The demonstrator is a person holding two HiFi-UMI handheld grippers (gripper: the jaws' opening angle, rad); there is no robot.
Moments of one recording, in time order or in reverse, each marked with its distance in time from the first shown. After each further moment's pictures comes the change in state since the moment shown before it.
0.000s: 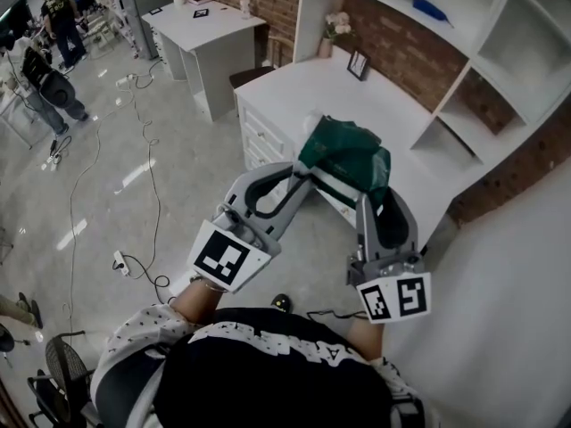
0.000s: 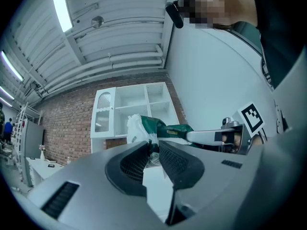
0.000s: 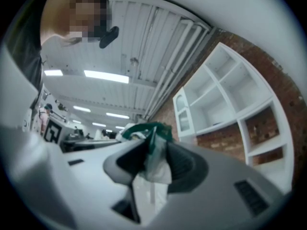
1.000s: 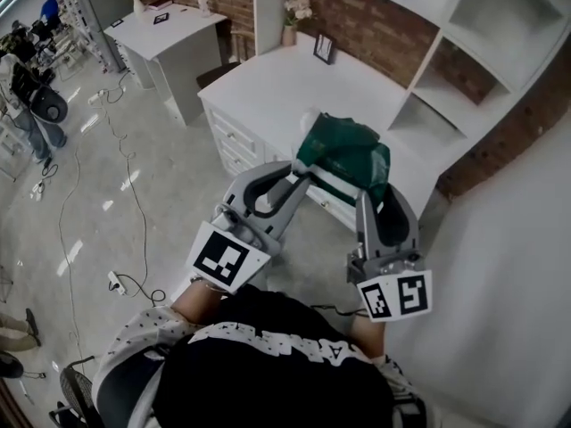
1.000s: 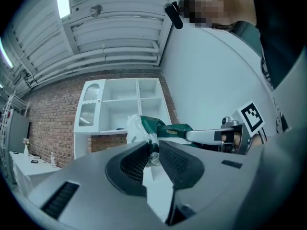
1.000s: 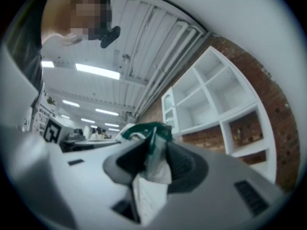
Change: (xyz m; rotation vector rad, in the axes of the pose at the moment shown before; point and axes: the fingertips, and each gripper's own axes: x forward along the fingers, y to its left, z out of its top) left arm 0.062 -0.027 -0.032 -0.036 0.012 -0.122; right arm -0.018 -0.063 -0.014 -0.025 0.015 -0.128
